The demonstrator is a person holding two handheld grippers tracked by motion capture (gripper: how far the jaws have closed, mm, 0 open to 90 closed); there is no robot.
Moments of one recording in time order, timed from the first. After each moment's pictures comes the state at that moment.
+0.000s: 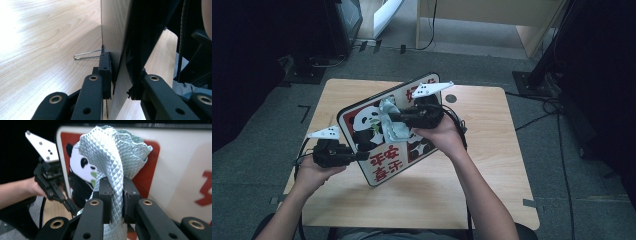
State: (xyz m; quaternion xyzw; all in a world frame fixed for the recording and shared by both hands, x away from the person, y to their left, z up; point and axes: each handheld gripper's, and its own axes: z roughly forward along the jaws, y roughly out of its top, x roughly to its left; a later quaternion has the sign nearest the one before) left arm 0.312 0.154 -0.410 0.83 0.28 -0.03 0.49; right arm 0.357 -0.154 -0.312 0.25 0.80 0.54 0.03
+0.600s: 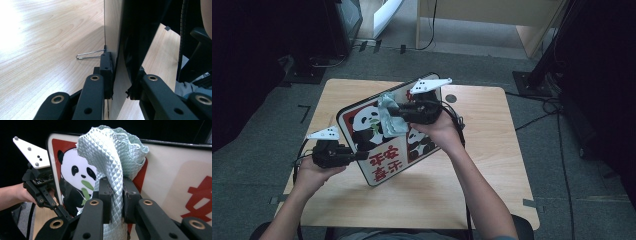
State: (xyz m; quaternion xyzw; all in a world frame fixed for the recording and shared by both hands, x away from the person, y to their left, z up) left arm 0.310 0.155 -0.409 0.83 0.29 -0.02 0.48; right arm 0.366 -0.150 -0.311 0.24 0.80 0.54 0.05
